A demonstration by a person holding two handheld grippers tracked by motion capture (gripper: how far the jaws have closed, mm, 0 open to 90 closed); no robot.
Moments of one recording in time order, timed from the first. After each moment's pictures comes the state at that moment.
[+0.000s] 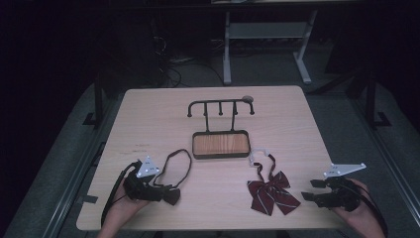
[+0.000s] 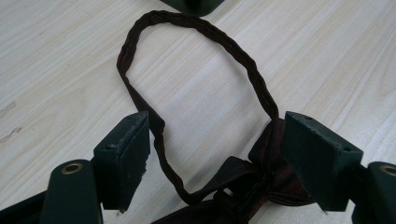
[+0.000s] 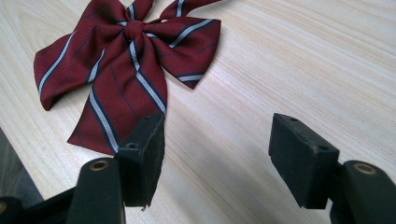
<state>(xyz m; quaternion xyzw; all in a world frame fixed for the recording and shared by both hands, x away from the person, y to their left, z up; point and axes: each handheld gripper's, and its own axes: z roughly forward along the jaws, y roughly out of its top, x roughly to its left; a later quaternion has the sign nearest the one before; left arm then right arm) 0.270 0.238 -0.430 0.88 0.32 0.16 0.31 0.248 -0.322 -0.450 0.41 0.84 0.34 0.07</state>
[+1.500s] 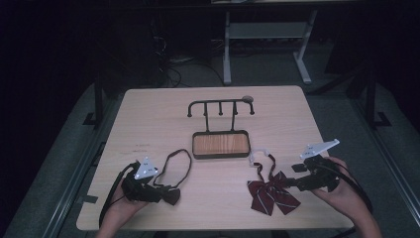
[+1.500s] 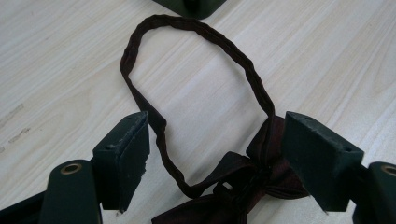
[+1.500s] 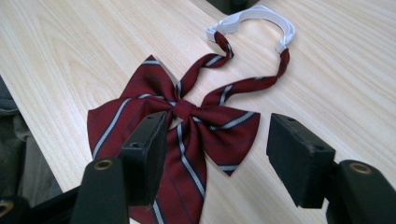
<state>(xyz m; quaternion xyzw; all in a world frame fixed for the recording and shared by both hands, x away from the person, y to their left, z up) 0.266 0.241 -0.426 0.88 0.31 0.17 0.31 0.283 -0.260 -0.395 0.36 0.88 0.31 0.06</state>
